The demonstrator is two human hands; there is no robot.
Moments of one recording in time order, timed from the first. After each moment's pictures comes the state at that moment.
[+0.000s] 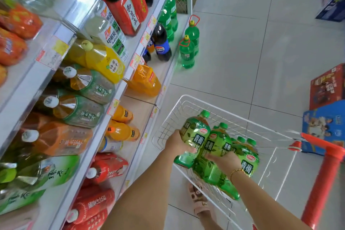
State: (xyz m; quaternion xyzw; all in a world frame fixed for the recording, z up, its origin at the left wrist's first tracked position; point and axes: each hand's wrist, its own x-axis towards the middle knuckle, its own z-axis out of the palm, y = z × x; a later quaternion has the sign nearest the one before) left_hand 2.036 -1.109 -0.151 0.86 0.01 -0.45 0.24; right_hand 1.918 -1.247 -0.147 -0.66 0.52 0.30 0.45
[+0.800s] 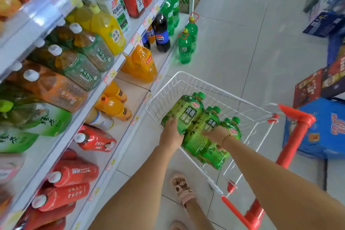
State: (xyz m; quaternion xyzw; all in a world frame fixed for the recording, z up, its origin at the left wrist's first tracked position) left_hand 1.922 -1.097 -0.141 0.92 -0.06 -0.32 0.23; right_hand 1.883 -1.263 -0.141 -0.81 0.33 0.38 0.29
